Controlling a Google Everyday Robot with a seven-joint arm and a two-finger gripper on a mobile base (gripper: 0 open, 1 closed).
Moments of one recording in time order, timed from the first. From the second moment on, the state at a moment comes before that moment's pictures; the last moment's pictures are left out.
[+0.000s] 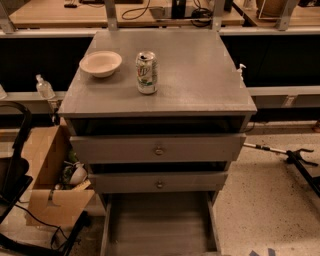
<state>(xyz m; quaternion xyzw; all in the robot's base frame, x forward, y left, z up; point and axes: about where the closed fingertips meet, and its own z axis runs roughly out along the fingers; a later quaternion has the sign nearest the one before) 0.315 -0.210 0.140 -0.44 0.78 0.30 0.34</state>
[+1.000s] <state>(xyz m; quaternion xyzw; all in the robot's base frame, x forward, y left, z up) 0.370 -0.202 0.144 -0.46 0.77 0.28 0.34</state>
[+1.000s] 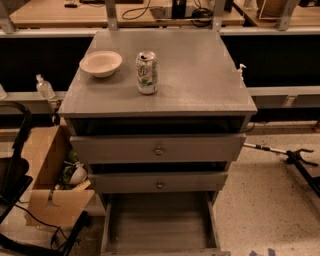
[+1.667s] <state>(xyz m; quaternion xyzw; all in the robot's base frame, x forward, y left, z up) 0.384 -0.202 0.141 -0.46 0.77 0.28 0.34</state>
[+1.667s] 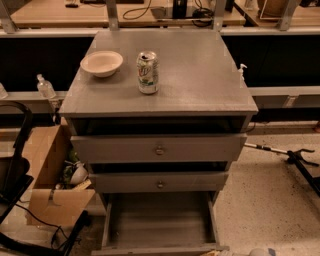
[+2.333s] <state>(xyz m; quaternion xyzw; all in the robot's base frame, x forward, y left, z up) 0.410 -0.197 0.135 -0.46 0.78 0.27 0.33</state>
